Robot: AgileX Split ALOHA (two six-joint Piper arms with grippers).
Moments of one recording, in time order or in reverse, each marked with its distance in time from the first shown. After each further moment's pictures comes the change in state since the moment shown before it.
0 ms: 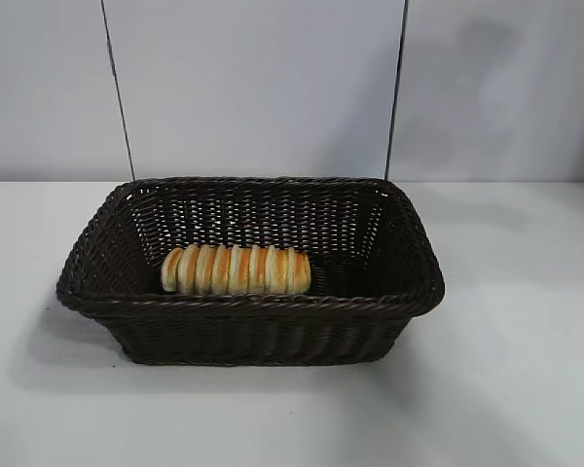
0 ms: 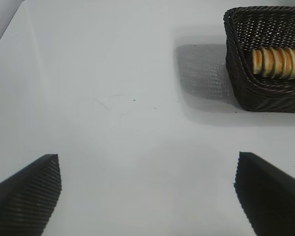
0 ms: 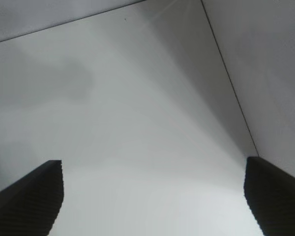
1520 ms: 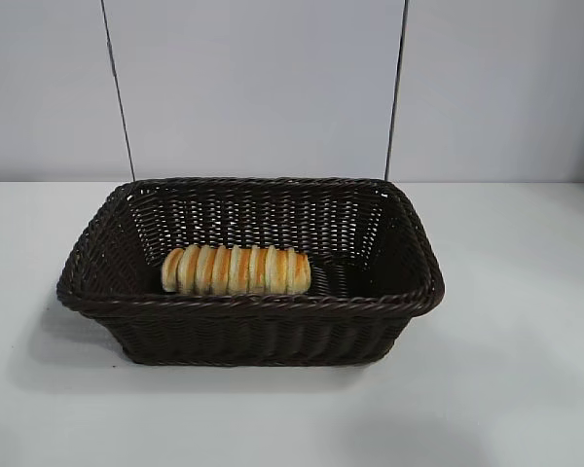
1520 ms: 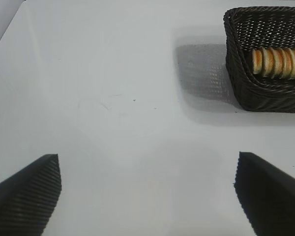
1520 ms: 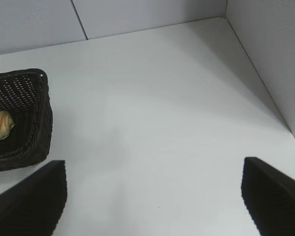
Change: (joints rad) left arm 0.000 0.000 0.000 0.000 0.001 0.000; right arm 0.138 -1.412 1.148 0.077 -0.132 -0.001
